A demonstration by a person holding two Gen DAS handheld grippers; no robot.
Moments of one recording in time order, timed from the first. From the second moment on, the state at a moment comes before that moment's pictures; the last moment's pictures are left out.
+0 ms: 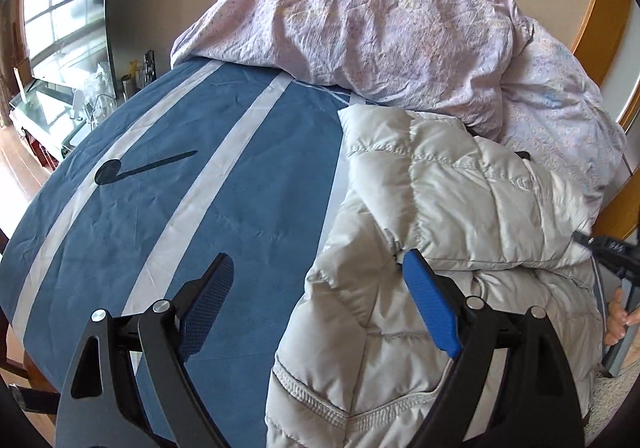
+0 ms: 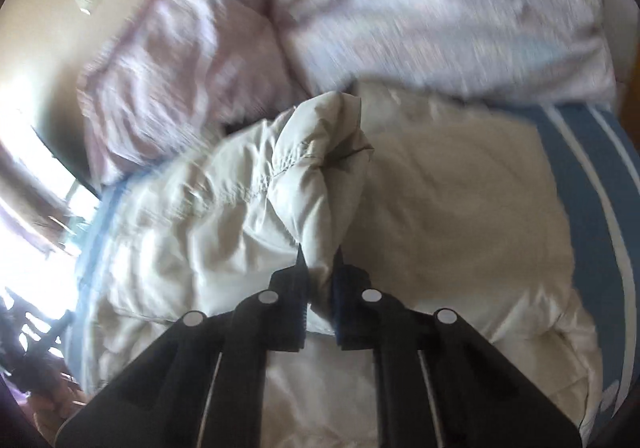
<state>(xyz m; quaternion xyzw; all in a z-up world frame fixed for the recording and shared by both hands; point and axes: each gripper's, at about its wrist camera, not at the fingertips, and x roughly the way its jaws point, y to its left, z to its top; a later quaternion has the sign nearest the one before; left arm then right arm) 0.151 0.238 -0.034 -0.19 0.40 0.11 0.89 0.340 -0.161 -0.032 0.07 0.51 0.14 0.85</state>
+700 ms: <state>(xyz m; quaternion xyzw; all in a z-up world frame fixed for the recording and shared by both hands) 0.151 0.240 -0.042 -0.16 0.41 0.11 0.89 0.329 -0.161 -0.017 0.05 0.49 0.18 0.85</state>
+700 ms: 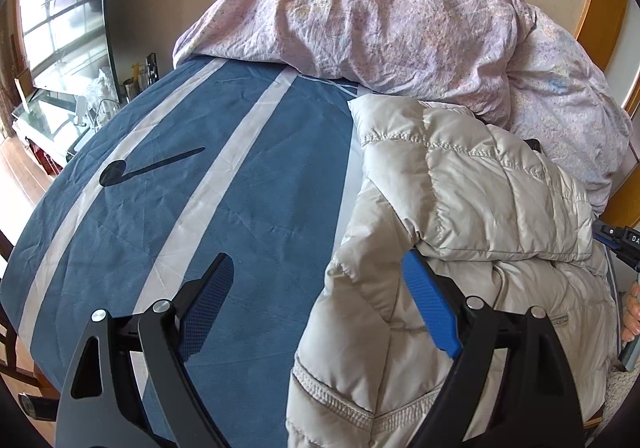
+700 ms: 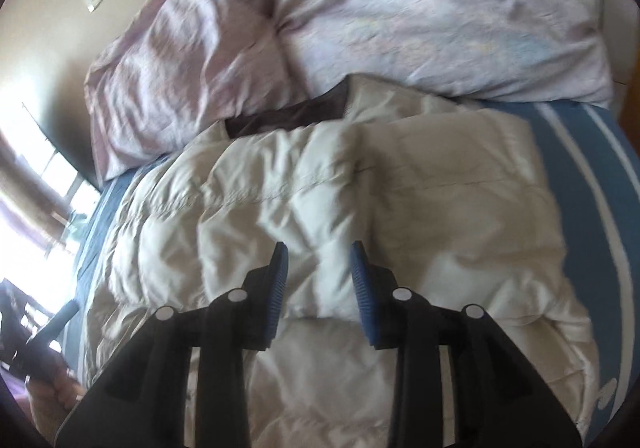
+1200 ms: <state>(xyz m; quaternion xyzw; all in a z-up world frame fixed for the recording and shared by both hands) 0.137 0.240 -0.047 -0.17 0.43 0.08 0.89 0.350 -0.186 -0.047 0.13 0.58 0.19 0.78</state>
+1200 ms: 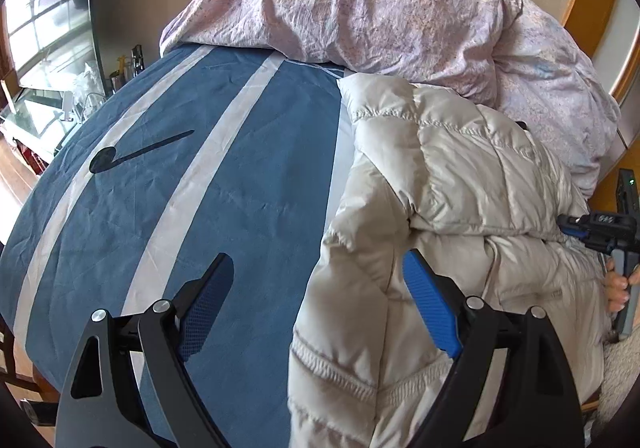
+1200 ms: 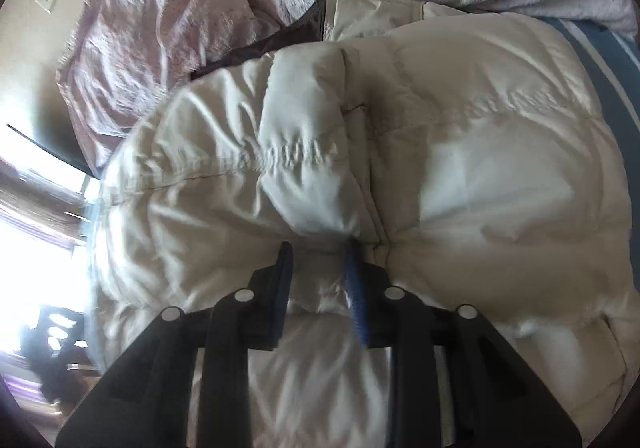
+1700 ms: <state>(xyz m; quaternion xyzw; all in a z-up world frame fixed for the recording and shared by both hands) 0.076 0.264 -0.072 -0.28 0.45 -0.04 0.85 0.218 -0.415 -0.014 0.22 0.55 0.13 0.79</state>
